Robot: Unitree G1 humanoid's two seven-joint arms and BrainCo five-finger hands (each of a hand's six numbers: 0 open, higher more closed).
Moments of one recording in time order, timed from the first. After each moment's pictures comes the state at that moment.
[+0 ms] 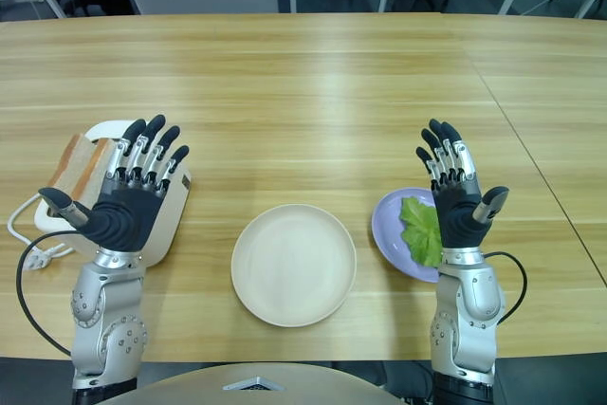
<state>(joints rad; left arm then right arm) 0.23 0.11 0.15 -0.44 -0.54 -0.19 -0.43 0.22 -0.10 -0.19 -0.30 0.29 -0.34 0.34</state>
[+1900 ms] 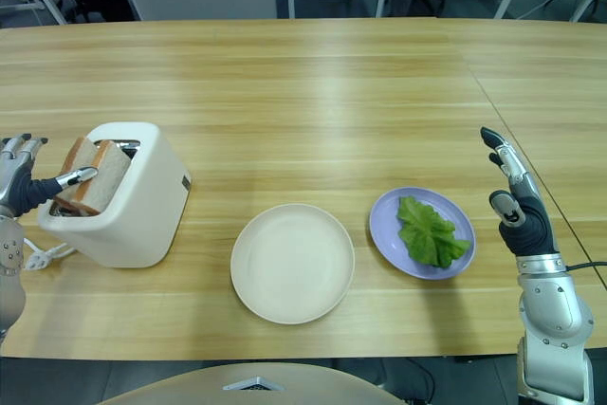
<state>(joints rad) 0.19 0.89 0.22 -0.23 0.81 0.41 -0.12 0.32 -0.44 -0.39 -0.33 -0.03 -0.35 0.21</state>
